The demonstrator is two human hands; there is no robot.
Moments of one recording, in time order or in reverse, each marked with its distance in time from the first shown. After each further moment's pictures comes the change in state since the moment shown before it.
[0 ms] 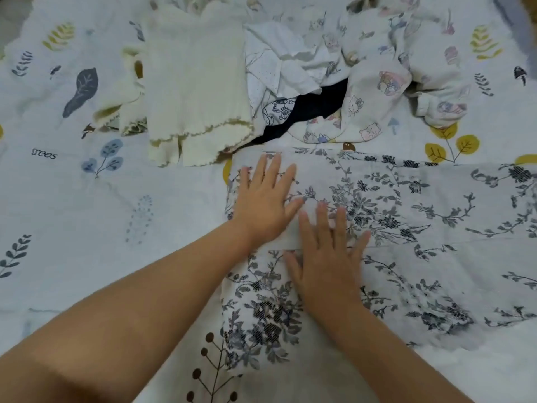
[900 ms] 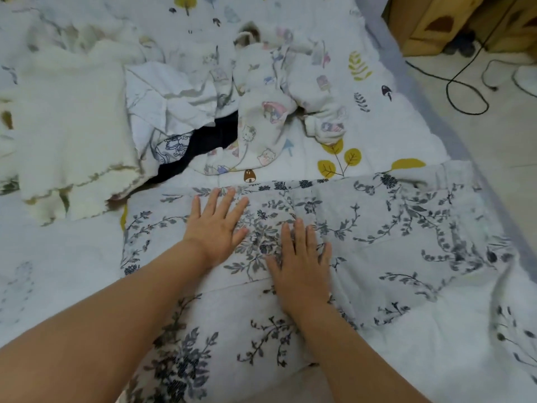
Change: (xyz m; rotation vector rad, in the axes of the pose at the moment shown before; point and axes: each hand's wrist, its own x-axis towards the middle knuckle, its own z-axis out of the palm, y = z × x) left_hand 0.054 0.061 0.022 0.231 -0.242 0.112; right_hand 0.031 0.111 0.004 0.045 -0.199 0.255
